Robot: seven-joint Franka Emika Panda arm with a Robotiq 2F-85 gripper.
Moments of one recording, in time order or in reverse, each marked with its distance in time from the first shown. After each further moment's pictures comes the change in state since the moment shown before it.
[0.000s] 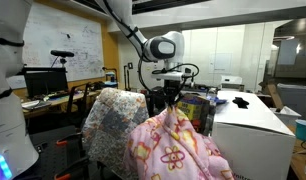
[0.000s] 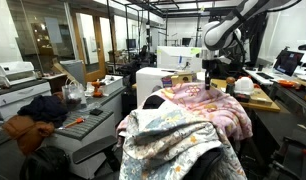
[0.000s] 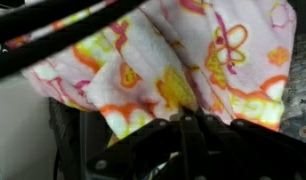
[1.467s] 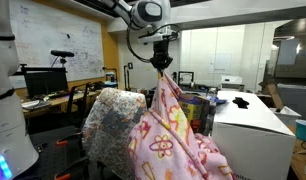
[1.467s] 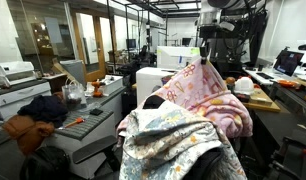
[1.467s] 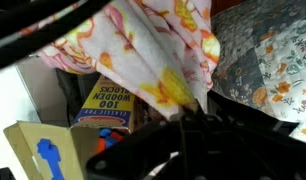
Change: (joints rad) arm 0.122 -0.263 0.009 0.048 0.049 -0.239 0.241
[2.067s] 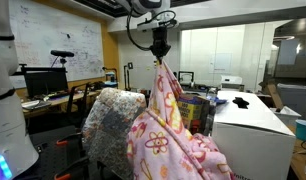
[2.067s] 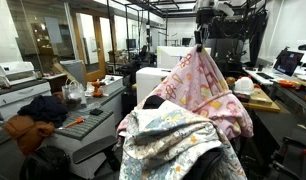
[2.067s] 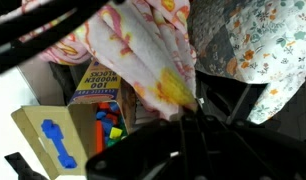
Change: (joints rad) arm 0.031 -0.007 0.000 0.146 0.063 -0.132 0.108
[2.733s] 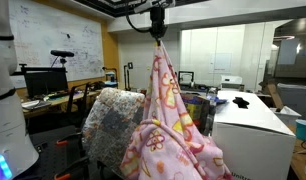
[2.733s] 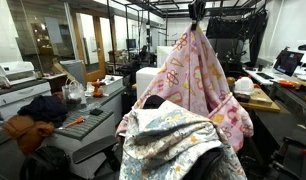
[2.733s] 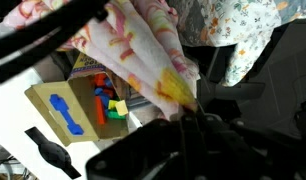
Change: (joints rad) arm 0.034 -0.001 0.019 0.226 0.023 -0.151 0.176
